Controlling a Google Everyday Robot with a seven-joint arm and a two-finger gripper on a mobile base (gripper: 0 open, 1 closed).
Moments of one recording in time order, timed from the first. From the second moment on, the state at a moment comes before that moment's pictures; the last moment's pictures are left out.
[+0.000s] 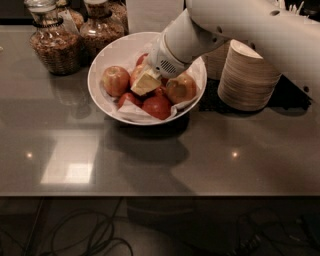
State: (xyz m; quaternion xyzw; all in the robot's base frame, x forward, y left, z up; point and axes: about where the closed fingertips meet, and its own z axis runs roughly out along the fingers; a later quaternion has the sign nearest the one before) arm 0.602 0.030 0.918 -0.59 0.72 0.12 0.34
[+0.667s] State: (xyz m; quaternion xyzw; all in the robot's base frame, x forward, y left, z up) arm 0.602 0.030 0.918 -0.59 0.72 0.12 0.34
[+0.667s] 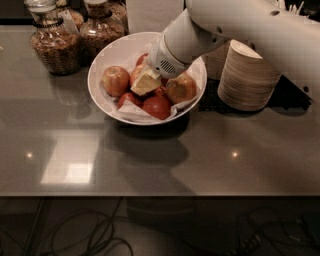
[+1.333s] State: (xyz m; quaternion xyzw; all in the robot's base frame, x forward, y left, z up) arm 0.601 0.030 0.916 -0.59 0.72 0.12 0.34
